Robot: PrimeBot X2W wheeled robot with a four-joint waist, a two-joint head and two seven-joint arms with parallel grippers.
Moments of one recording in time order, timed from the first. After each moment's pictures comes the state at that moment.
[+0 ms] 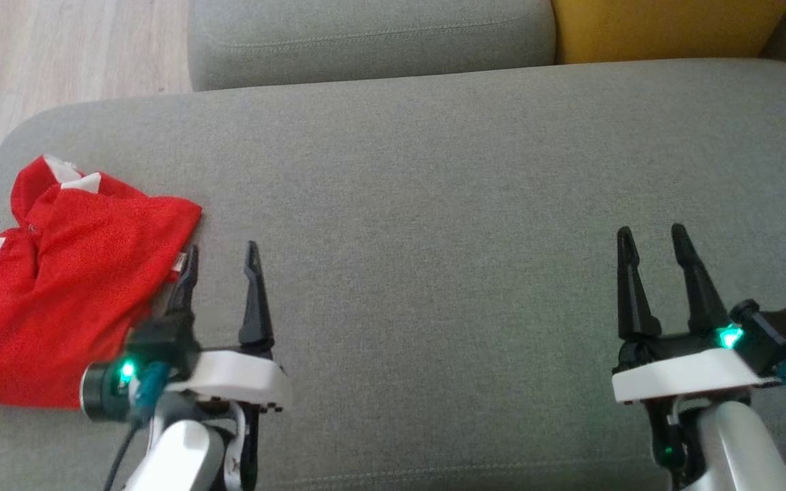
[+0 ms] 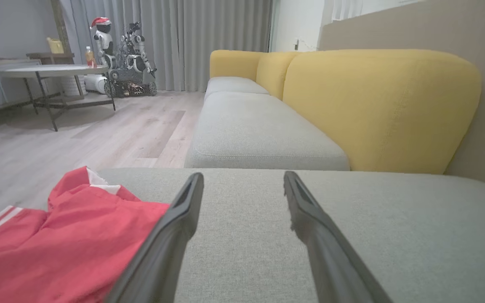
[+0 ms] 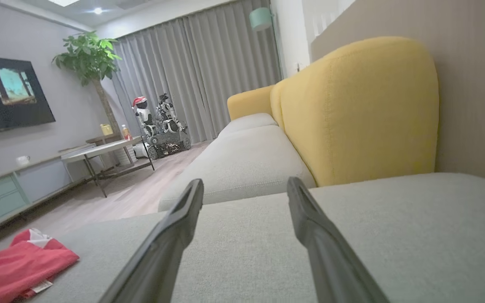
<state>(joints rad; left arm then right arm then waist) -0.12 0.22 -0.49 0.03 -0.35 0.44 -0.22 -0.07 -0.04 0.07 0.13 0.24 0.13 -0.21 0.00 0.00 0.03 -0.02</state>
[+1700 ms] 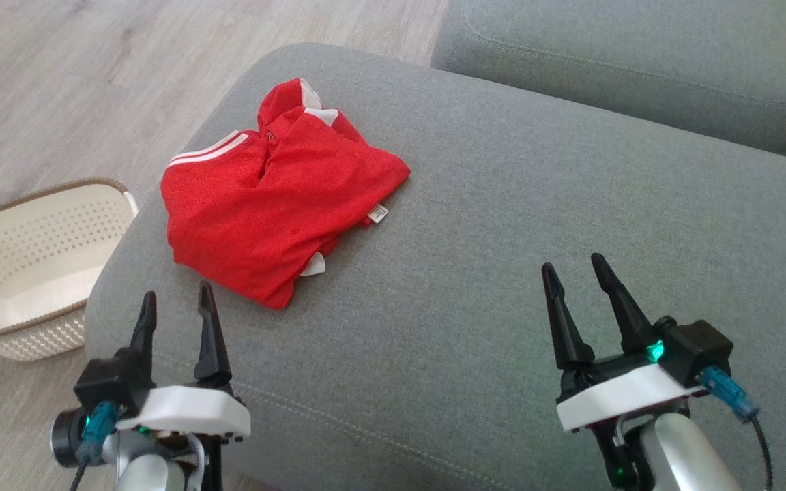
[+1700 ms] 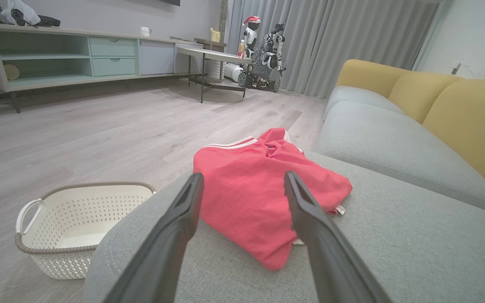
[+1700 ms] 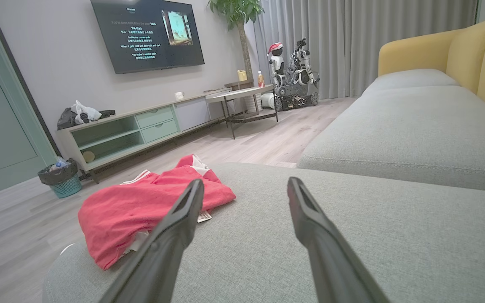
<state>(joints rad) 0.01 0.05 -0.15 0.13 -0.23 0.17 -0.25 -0.10 -0.05 0.23 0.26 0.24 0.13 -0.25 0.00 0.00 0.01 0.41</state>
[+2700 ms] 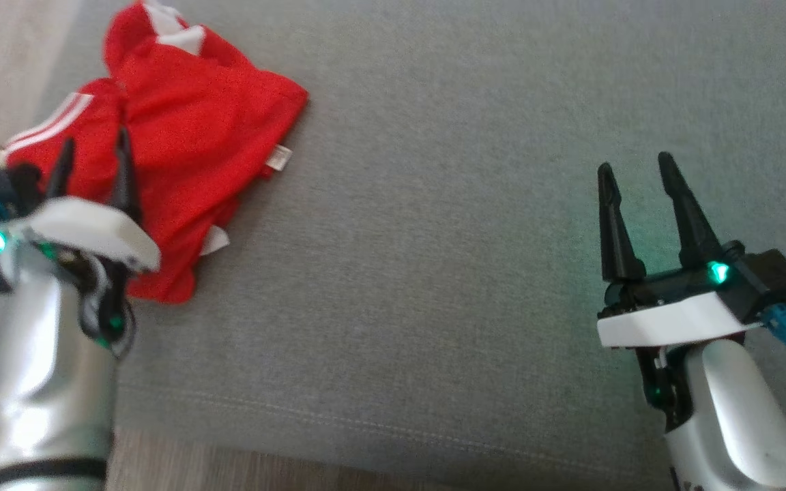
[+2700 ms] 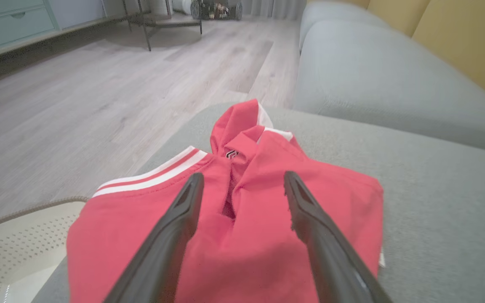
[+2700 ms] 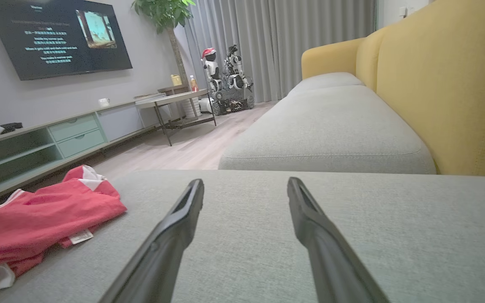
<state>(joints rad) -0.51 0.15 -0.01 0.56 -0.28 -0.04 -0.14 -0.22 -0.06 0.12 0.16 0.16 0.13 -0.25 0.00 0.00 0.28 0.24</state>
